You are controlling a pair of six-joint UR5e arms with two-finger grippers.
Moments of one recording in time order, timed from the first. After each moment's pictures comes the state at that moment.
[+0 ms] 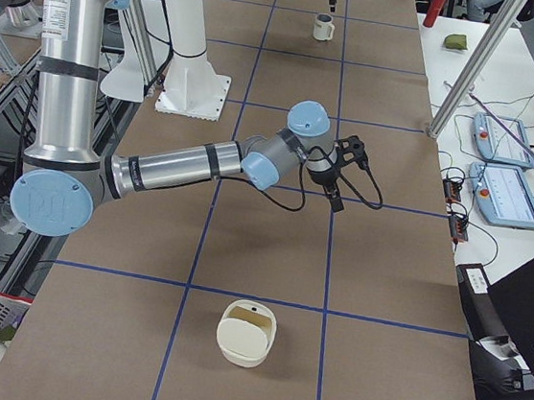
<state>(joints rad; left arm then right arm) -1.11 -1.52 -1.68 -2.21 -2.14 -0.73 1.27 -1.59 1.88 -1.09 2.18 0.37</state>
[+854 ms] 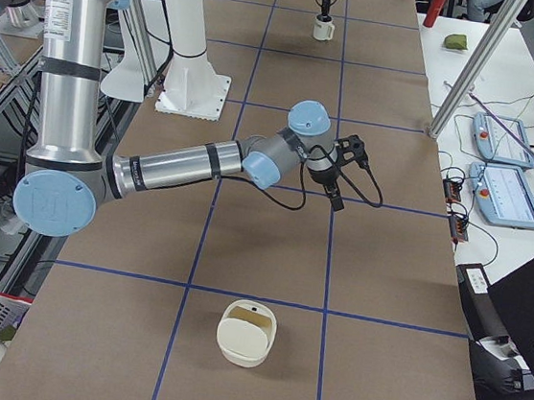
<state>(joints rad) -1.03 -1.51 -1.64 -2.29 -2.13 -0.74 1.26 -1.59 1.88 -1.09 2.18 0.38</state>
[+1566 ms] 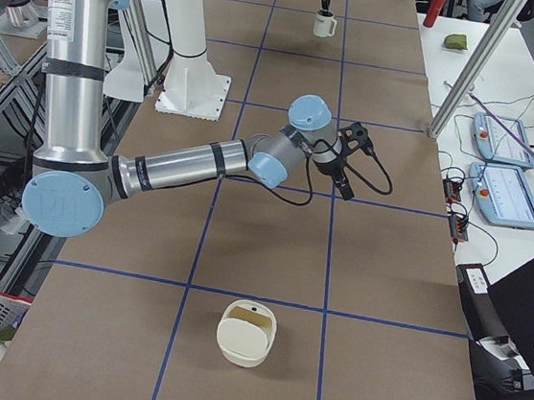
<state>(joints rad) -1.13 -1.52 -1.70 -2.27 -2.30 -0.74 1.26 -1.54 1.86 -0.94 2.18 0.37</state>
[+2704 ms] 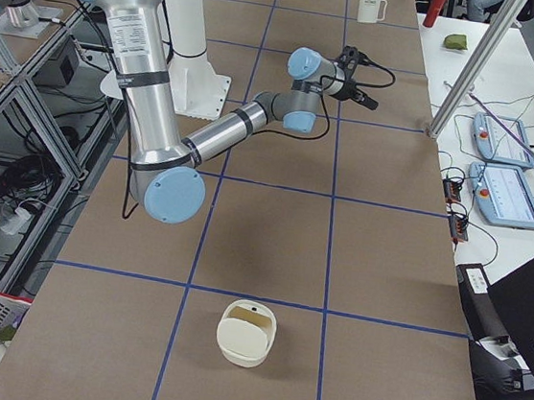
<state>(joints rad) -1.21 -1.95 -1.71 -2.12 -2.38 -1.47 0.82 -1.24 1.84 -0.69 1.60 0.38</state>
